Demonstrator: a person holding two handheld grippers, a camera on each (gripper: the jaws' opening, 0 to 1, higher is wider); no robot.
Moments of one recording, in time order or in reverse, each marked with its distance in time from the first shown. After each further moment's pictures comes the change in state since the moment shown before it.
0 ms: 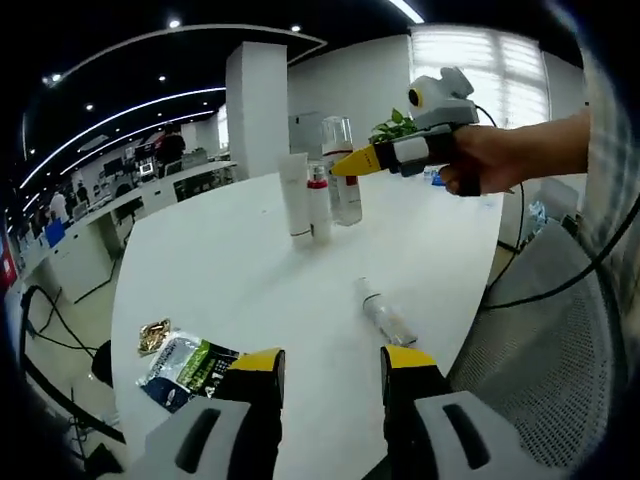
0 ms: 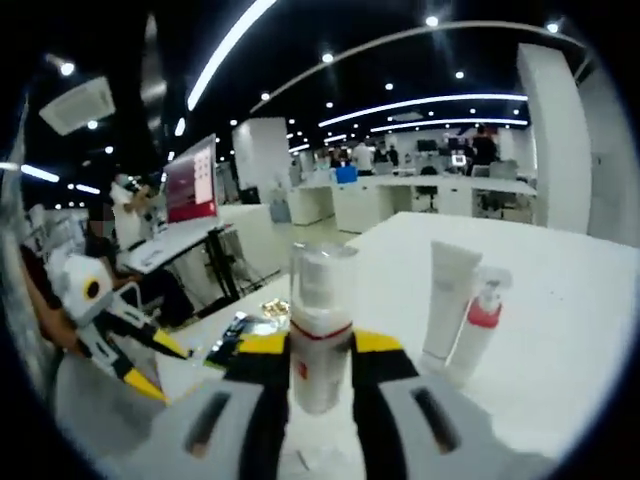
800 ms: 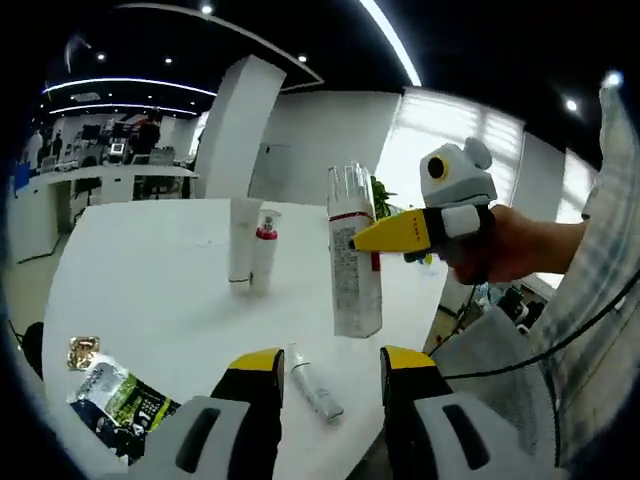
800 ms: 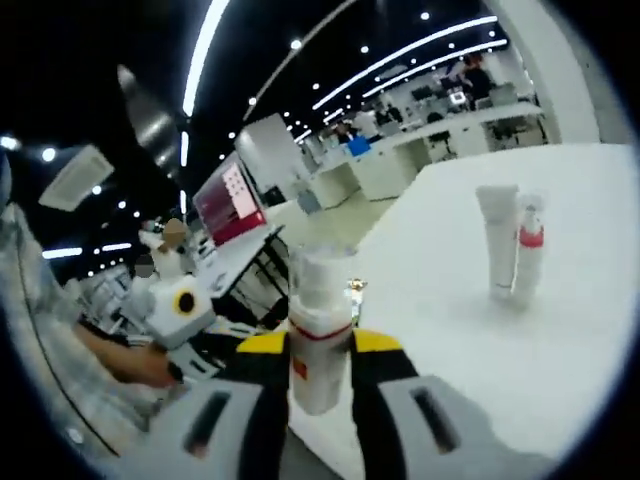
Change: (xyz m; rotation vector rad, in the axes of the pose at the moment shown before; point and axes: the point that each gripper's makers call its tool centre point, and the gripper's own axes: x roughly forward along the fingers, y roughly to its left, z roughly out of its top) left arm 0.001 -0.034 0.055 -0.122 -0.145 -0.268; right arm -0.048 0.083 0.011 0.234 0.071 0.139
